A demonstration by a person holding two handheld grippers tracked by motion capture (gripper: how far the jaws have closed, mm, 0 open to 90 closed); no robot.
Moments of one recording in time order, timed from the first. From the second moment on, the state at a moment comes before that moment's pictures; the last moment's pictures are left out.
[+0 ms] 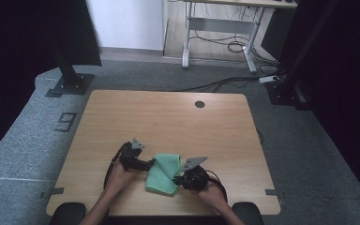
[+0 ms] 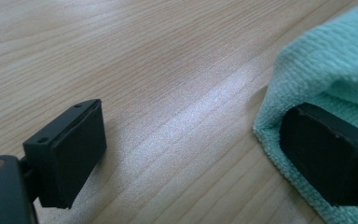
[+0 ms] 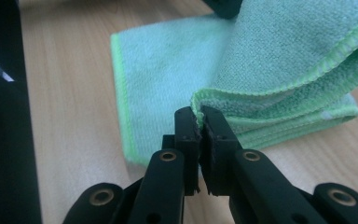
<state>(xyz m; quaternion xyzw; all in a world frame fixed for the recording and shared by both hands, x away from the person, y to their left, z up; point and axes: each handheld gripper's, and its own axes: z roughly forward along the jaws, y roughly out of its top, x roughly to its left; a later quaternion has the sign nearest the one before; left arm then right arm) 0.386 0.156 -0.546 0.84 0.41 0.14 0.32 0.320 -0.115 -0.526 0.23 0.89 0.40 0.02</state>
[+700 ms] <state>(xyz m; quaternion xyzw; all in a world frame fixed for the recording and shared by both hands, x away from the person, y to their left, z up) 0.398 0.131 -0.473 0.86 0.34 0.08 0.36 0.319 -0.119 -0.542 0.26 0.87 0.41 0.01</state>
